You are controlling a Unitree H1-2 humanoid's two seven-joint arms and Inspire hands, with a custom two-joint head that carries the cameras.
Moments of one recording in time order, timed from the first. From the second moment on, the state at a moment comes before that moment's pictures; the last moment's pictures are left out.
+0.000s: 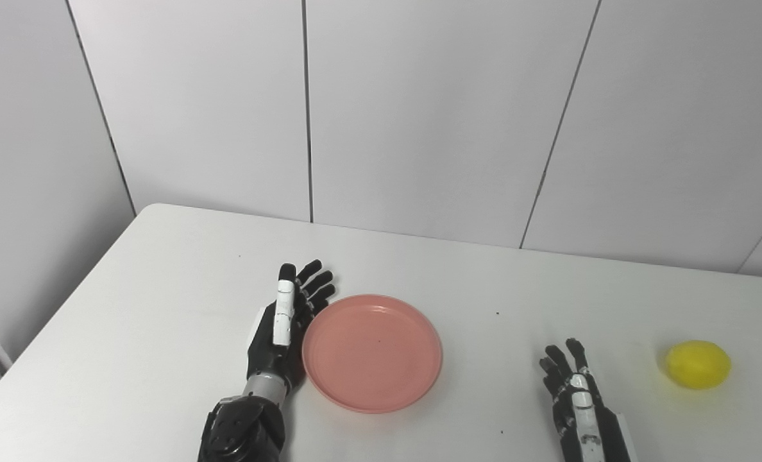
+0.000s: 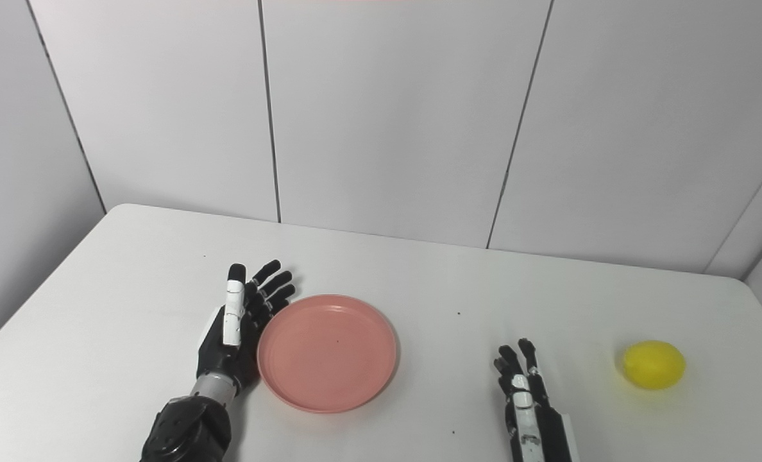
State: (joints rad) left arm -0.25 -0.08 0.12 0.05 -0.24 0.26 0.02; right arm 0.07 0.04 0.01 -0.13 0.18 -0.03 0.07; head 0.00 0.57
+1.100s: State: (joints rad) left arm -0.23 -0.11 0.09 0.06 -0.22 0.22 0.02; right arm 0.06 0.05 0.02 -0.12 0.18 -0.03 0.07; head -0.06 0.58
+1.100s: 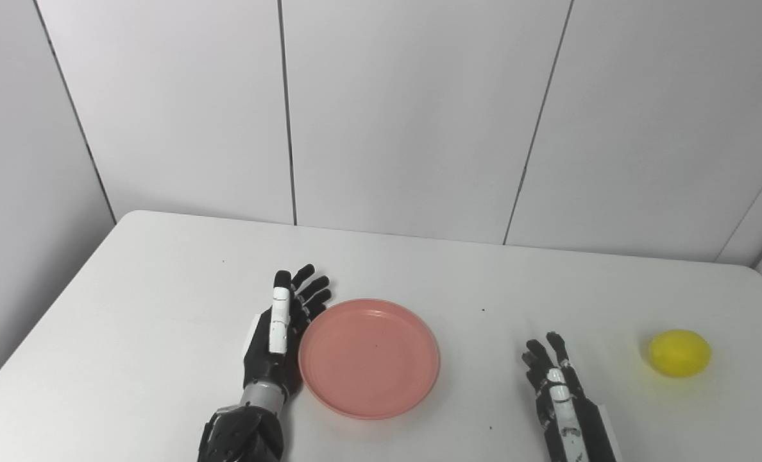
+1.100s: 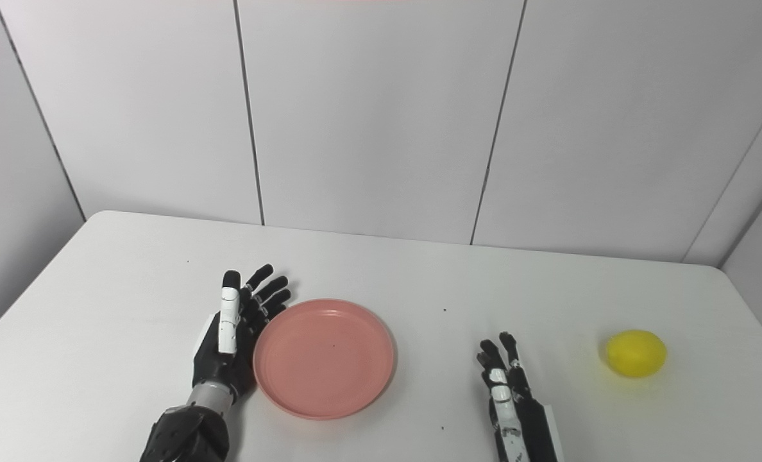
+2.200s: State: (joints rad) left arm -0.22 -0.12 0.08 0.08 -0.21 0.18 0.00; right arm 0.05 0.06 0.03 -0.10 0.17 -0.04 0.06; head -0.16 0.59
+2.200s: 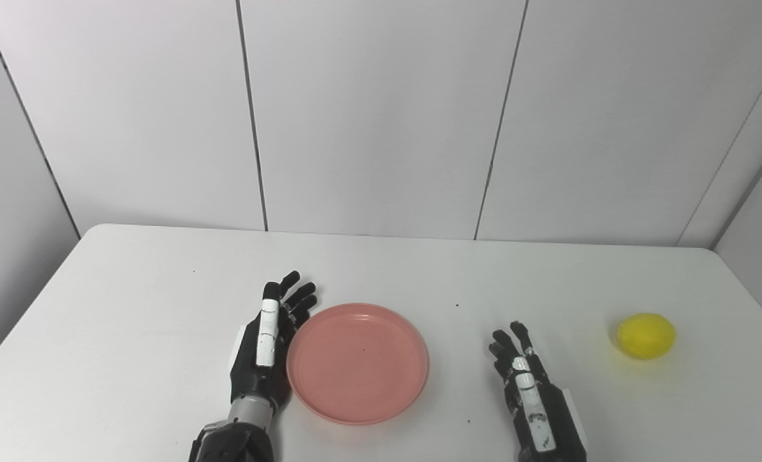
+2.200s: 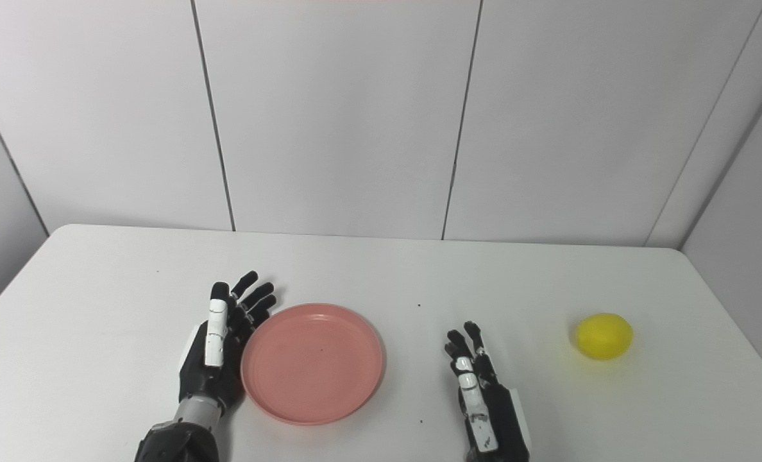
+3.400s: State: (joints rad) left arm -0.25 -0.08 0.12 0.12 -0.28 0.17 -0.05; right arm 0.02 0.14 0.01 -0.06 0.04 -0.15 -0.06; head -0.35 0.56
